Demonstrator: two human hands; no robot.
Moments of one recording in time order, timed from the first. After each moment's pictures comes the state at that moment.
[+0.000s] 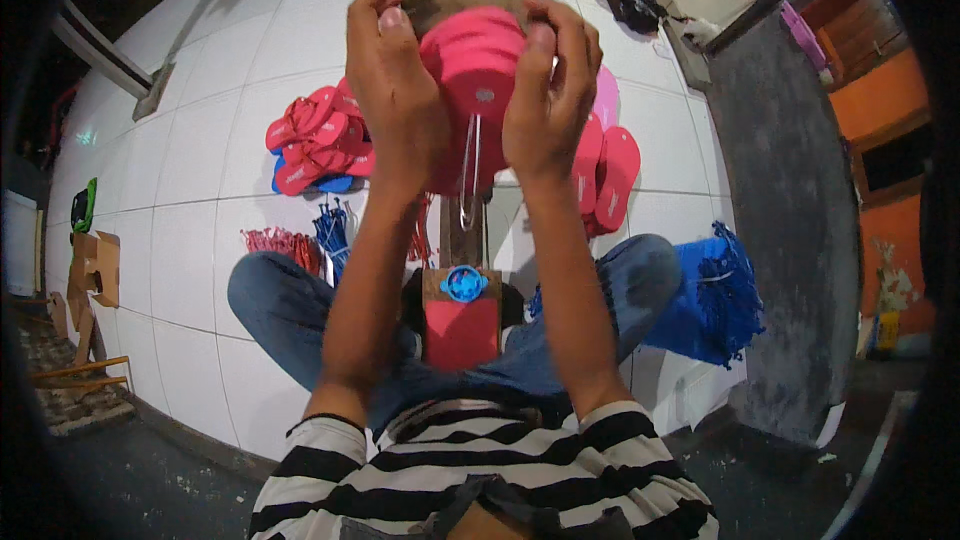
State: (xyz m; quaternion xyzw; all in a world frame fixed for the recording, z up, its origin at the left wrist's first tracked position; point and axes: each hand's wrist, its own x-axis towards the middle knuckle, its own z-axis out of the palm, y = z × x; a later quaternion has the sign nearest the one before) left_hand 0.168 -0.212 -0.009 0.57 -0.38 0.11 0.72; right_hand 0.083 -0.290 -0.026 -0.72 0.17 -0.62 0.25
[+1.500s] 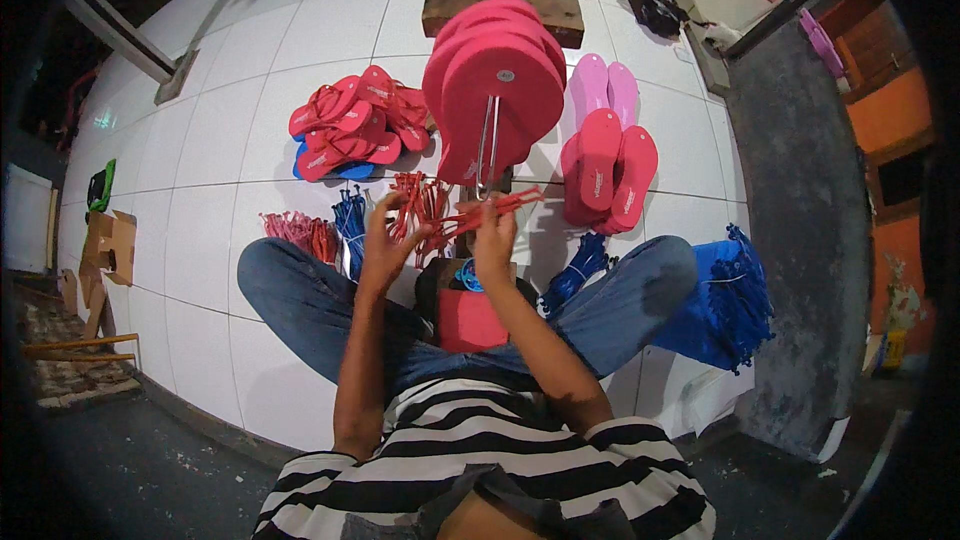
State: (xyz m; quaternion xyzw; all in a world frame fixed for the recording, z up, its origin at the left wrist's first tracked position) left_hand 0.170 -0.052 -0.245 0.76 -0.38 -0.15 0.50; right_hand 0.041 -0.179 -0.255 -0.43 0.31 -0.38 0.76
